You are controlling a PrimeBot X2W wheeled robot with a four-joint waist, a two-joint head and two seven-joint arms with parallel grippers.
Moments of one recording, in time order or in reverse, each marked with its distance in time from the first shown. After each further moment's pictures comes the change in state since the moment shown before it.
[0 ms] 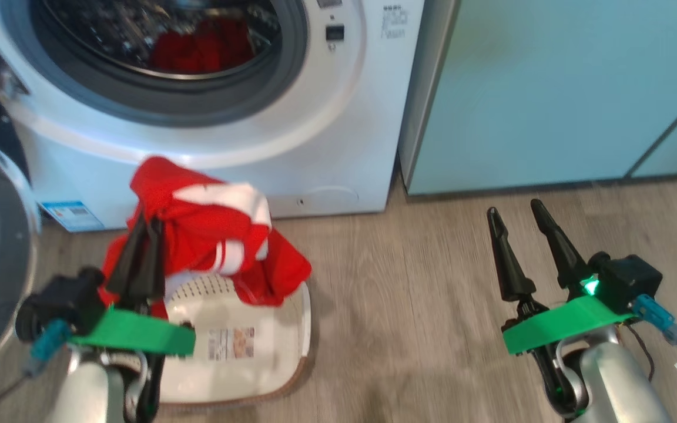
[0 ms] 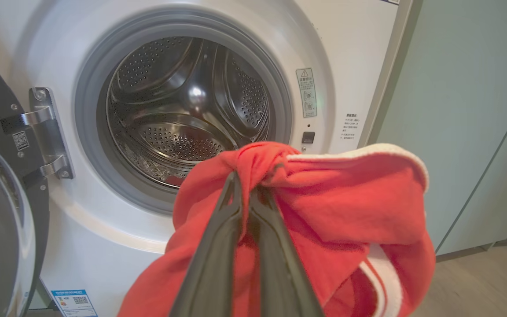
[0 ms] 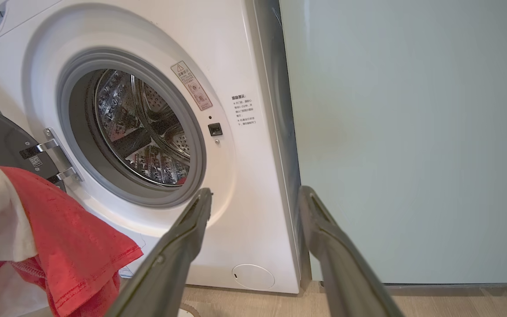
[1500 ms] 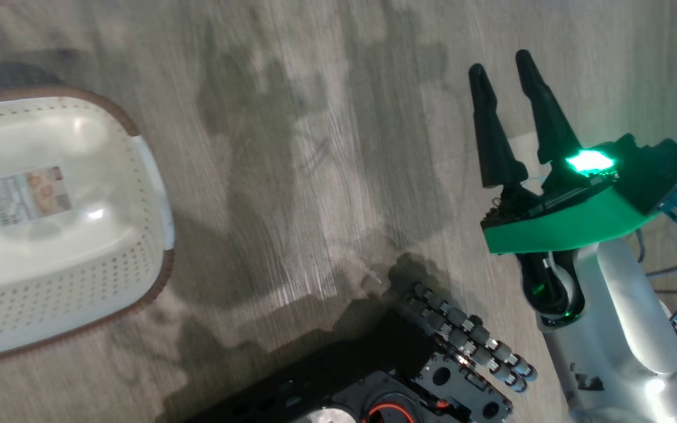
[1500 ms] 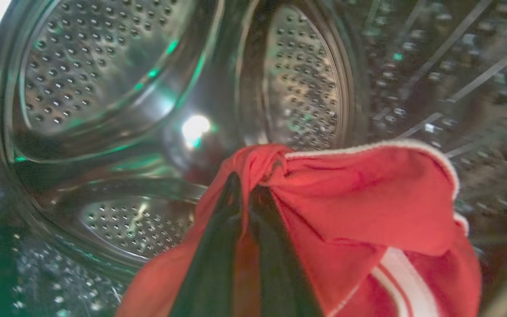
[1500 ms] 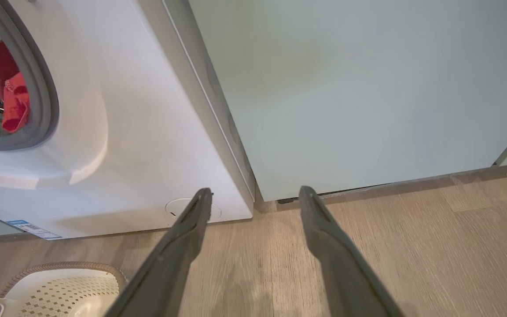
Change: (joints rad) left arm -1.508 0.378 -0.079 0.616 -0.019 -0.017 -0.010; right arm -0.290 0.001 0.112 -0.125 0.197 0.000 0.000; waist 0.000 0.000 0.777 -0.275
